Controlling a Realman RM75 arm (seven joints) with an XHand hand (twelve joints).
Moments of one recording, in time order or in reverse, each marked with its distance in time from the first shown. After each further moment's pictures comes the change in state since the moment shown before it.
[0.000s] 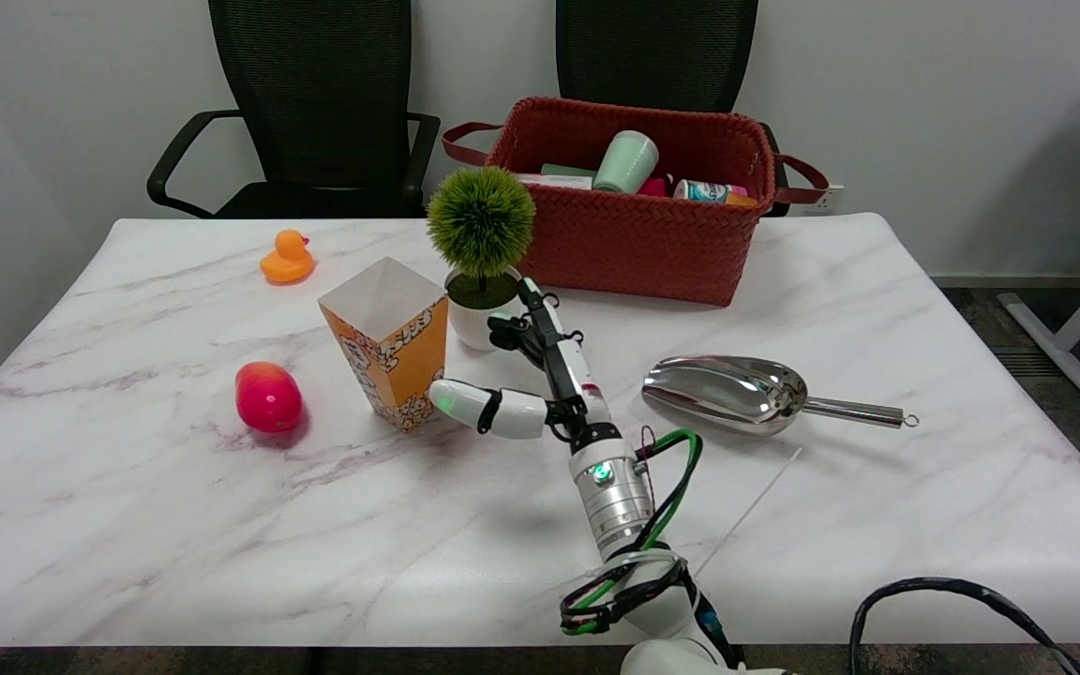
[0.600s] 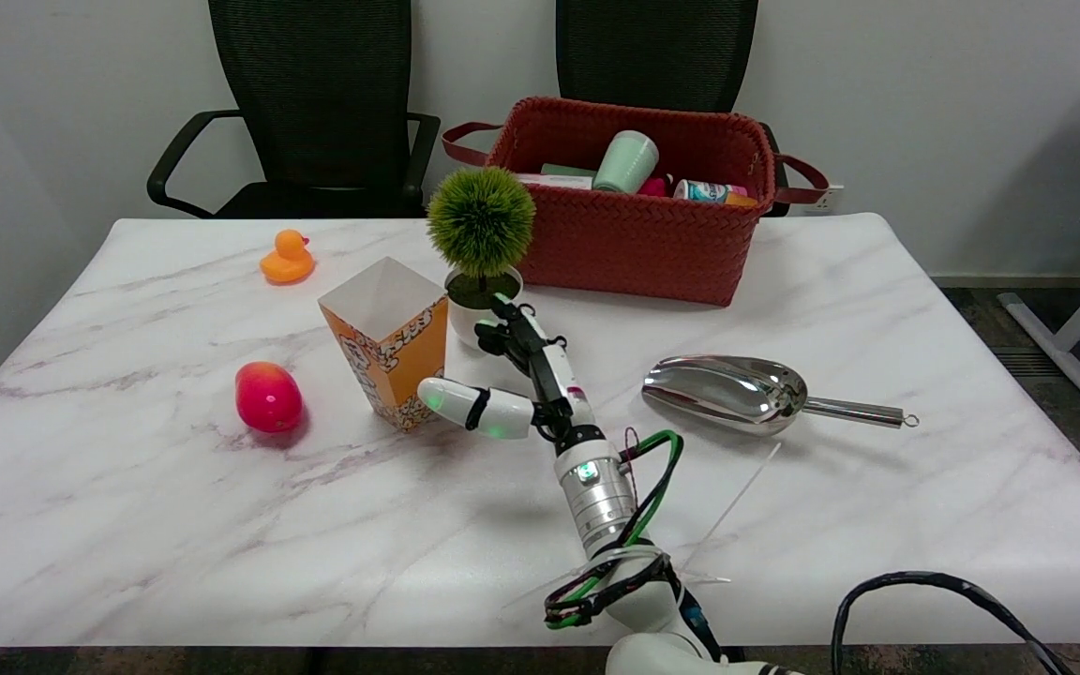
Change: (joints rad) arm 0.035 -0.035 -0.003 -0.068 0.008 -0.033 0.058
